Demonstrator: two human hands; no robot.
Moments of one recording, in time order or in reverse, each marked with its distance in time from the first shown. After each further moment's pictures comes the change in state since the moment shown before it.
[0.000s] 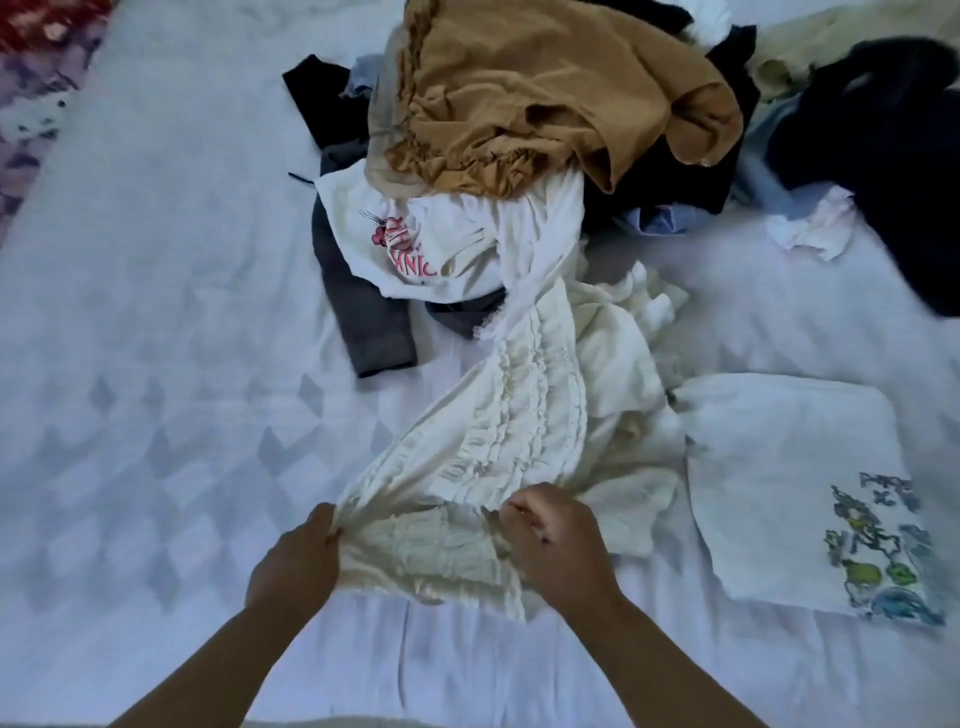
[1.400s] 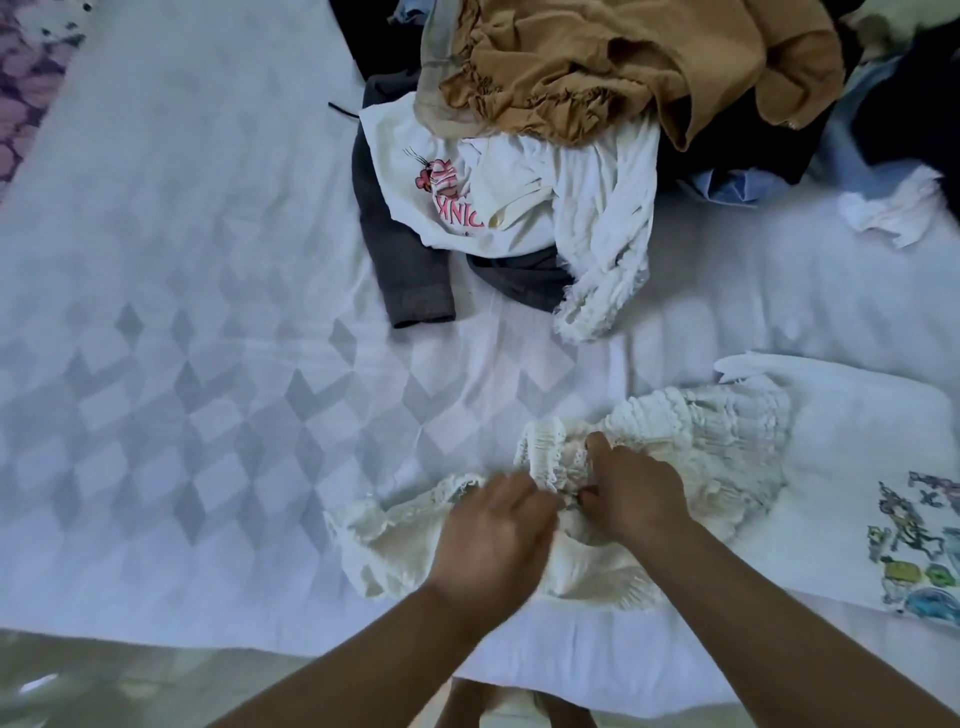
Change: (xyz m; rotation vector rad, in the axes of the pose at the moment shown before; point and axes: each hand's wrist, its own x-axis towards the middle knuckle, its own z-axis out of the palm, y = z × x) left_hand -0.056 0.104 0.035 -0.201 0.371 0.880; right_hand 0.036 0.026 -0.018 -1.045 -0.408 0.168
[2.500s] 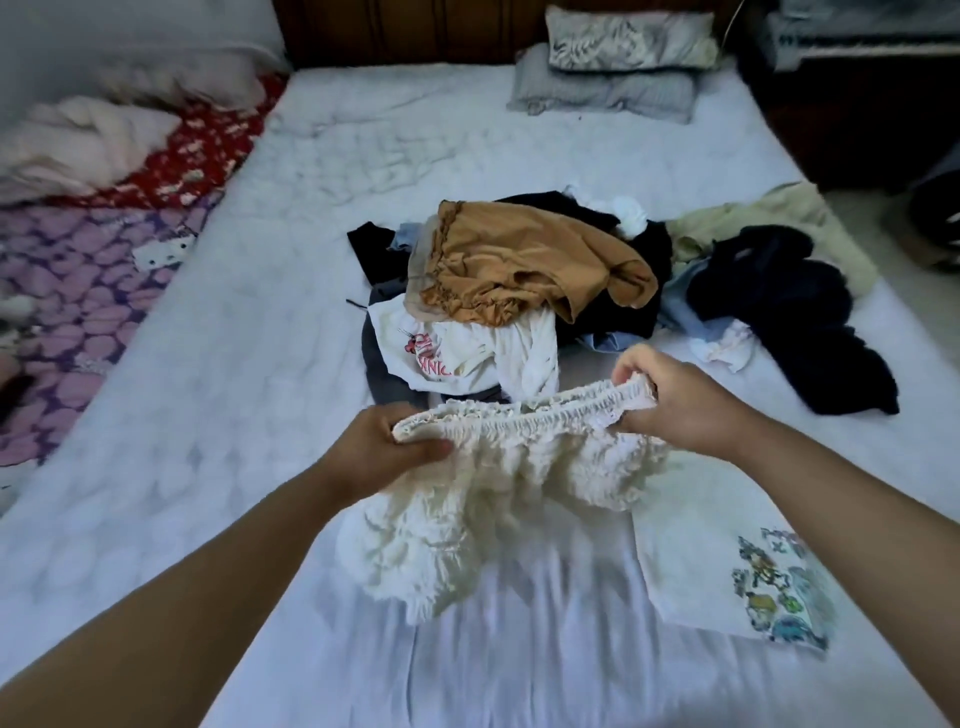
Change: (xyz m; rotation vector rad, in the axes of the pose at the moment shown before) left_hand 0.079 0.045 -0.219 -0.498 -0.094 -0.350; right_hand -0.126 0.092 -0.248 0.677 0.310 -0.235
